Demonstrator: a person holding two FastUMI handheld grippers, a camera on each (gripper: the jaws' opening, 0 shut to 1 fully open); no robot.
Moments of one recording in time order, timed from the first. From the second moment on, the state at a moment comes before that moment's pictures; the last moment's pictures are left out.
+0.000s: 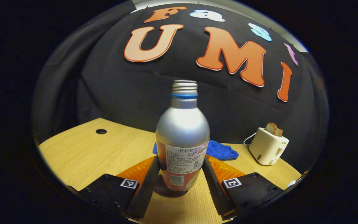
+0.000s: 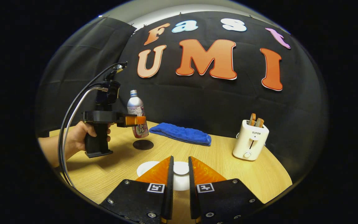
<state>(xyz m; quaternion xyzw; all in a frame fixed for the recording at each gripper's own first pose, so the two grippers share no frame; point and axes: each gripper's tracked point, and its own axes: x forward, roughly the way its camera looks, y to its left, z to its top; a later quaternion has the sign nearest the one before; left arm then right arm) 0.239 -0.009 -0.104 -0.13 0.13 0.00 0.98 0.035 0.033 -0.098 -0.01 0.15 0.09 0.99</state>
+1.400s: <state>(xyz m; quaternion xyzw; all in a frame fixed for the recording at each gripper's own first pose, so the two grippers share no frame) 0.195 -0.021 -0.124 -0.10 0.18 -0.04 0.98 0.068 0.095 -0.139 0.02 0.18 0.14 0.97</state>
